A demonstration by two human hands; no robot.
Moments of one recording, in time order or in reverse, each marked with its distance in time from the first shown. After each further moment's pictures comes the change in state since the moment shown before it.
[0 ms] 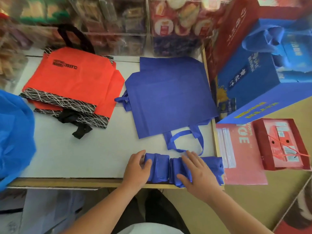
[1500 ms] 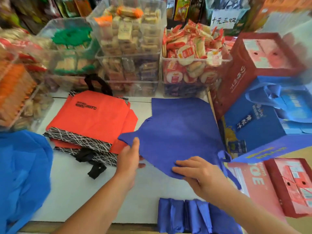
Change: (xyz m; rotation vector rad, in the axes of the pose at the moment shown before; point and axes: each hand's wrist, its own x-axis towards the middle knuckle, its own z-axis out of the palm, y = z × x) left_hand 0.068 0.138 -0.127 -0.665 0.185 -0.075; right_hand 0.093 -0.084 -0.133 0.030 0.345 -0.621
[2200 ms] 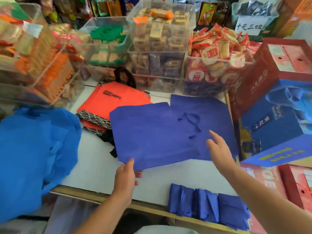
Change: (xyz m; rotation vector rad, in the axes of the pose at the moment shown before) left_hand -0.075 -0.064 -0.089 0.031 0.177 -0.086; right_hand 0.034 0.002 0.006 0.541 0.159 0.881
